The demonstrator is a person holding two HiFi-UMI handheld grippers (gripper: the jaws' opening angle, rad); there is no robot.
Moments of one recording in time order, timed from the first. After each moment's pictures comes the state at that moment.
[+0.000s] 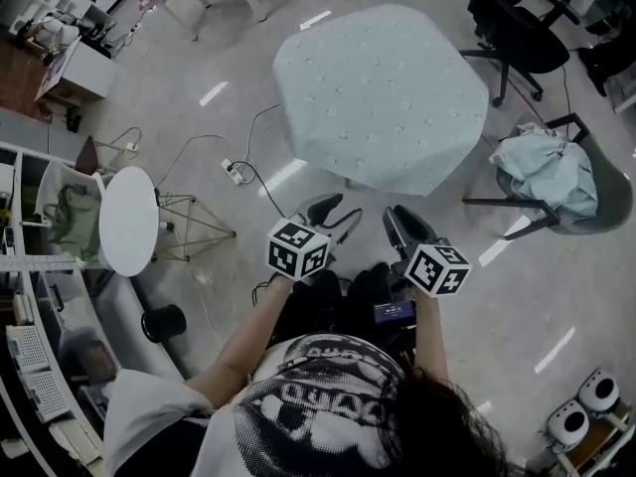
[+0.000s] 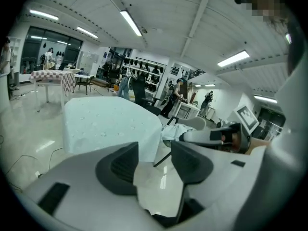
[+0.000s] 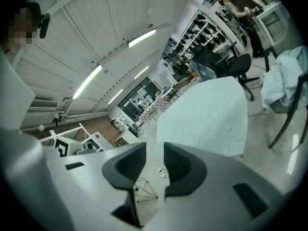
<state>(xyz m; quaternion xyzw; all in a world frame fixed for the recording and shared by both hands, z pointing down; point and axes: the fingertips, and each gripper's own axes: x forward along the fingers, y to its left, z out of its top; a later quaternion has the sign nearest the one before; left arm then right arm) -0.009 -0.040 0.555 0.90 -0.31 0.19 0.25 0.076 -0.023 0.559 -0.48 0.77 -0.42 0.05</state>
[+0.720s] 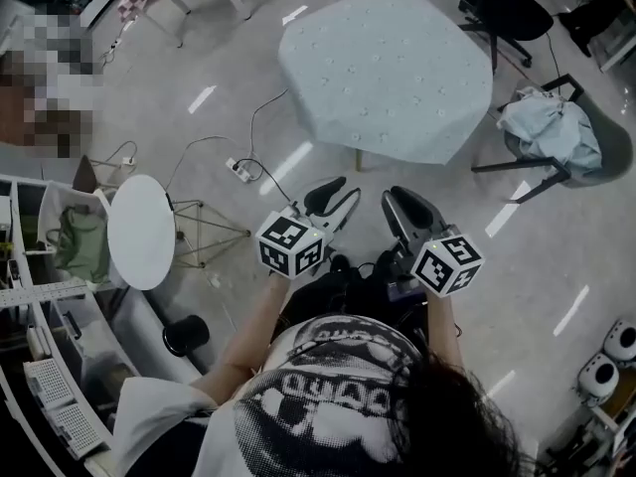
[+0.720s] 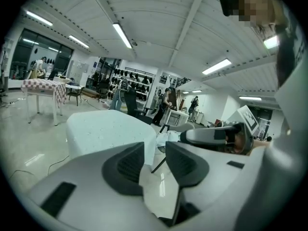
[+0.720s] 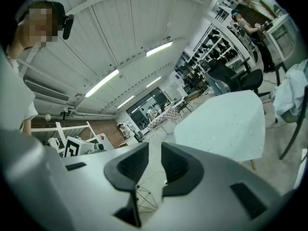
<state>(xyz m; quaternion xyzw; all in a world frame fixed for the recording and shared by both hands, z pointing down) -0.091 -0.022 0.499 0.93 -0.26 0.14 0.20 -0.023 0.006 0.486 -0.49 0.80 -0.33 0.09</state>
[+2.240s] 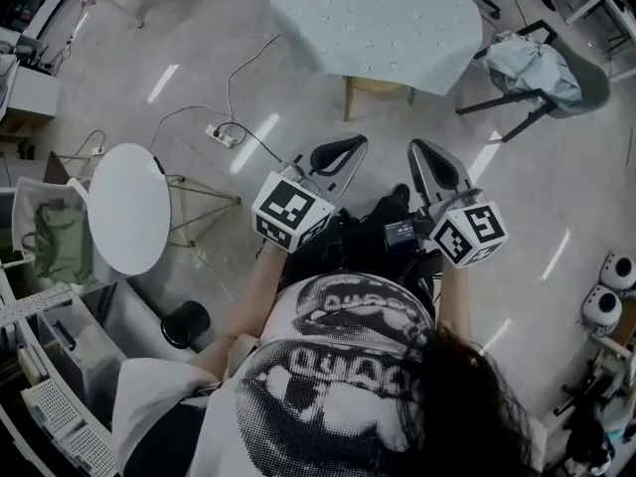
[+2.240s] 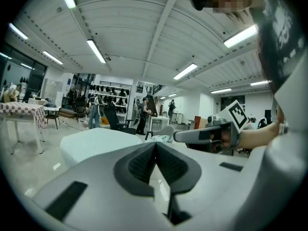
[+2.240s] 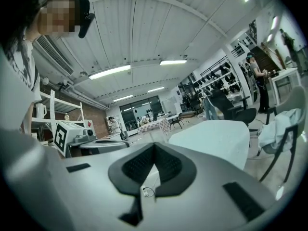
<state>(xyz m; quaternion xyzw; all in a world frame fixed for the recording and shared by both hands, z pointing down) -0.182 0.059 0.451 0.98 -0.15 0.09 0.08 -0.107 0.086 0.451 -0.58 0.79 -0.18 0.03</state>
